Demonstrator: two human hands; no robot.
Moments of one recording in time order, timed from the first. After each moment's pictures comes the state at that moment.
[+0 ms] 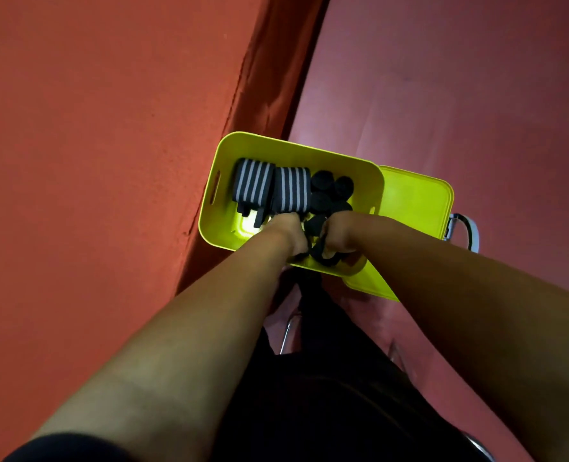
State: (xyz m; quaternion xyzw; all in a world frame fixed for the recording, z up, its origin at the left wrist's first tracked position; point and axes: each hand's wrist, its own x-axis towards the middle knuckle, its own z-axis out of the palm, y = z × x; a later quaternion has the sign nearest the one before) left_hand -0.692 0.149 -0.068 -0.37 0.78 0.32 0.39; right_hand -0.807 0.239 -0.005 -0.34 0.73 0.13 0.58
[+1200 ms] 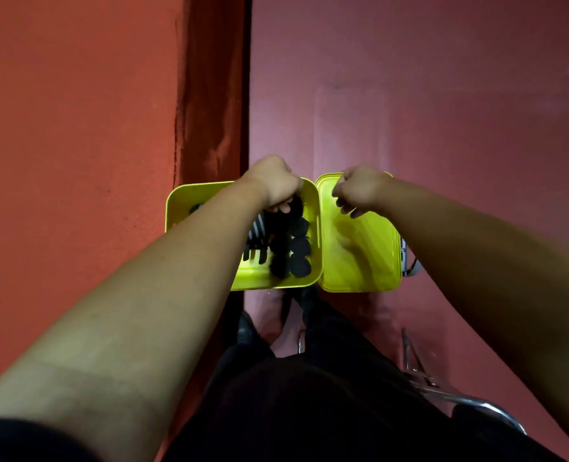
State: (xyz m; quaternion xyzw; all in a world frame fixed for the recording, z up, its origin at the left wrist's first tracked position) left_hand -0.834 0.141 0.044 -0.32 0.81 0.40 0.29; right_hand -0.915 0.323 0.029 -0.06 0.83 -0.25 0.50
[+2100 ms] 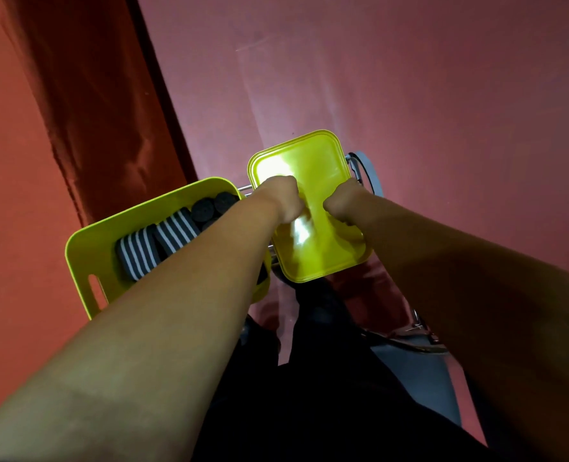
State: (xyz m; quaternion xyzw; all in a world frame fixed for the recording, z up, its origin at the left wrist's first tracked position) left_hand -0.880 0.271 -0.074 -0.06 0.89 0.15 0.43; right_hand -0.900 0.427 -0.110 0.19 0.82 -0.22 0.49
